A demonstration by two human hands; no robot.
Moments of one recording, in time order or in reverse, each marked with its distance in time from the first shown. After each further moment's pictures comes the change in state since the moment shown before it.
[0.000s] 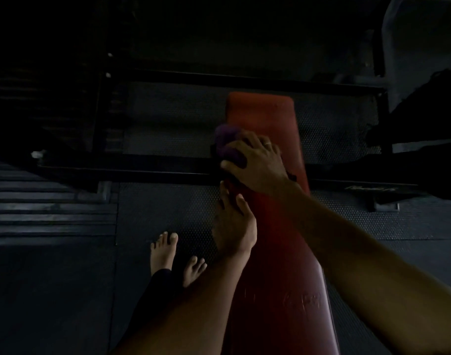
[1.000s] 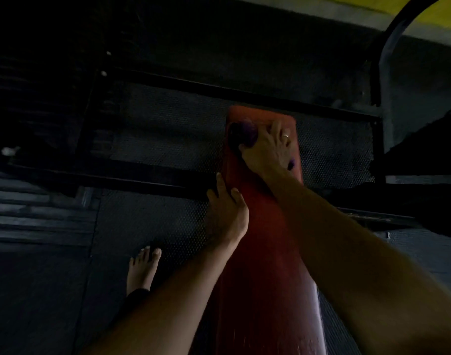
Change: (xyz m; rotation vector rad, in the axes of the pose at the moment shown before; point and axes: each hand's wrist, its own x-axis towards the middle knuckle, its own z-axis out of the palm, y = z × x) left_hand 0.065 0.028 0.000 -0.112 -0.078 -0.013; right_hand 0.065 0.008 -0.022 0.015 0.041 0.383
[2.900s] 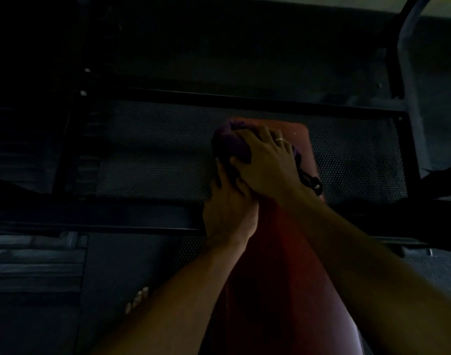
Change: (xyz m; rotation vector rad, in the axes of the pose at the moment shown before) left_hand 0.083 0.036 0.015 0.206 0.078 0.213; right_hand 0.049 0.015 0.017 0.041 0.049 -0.331
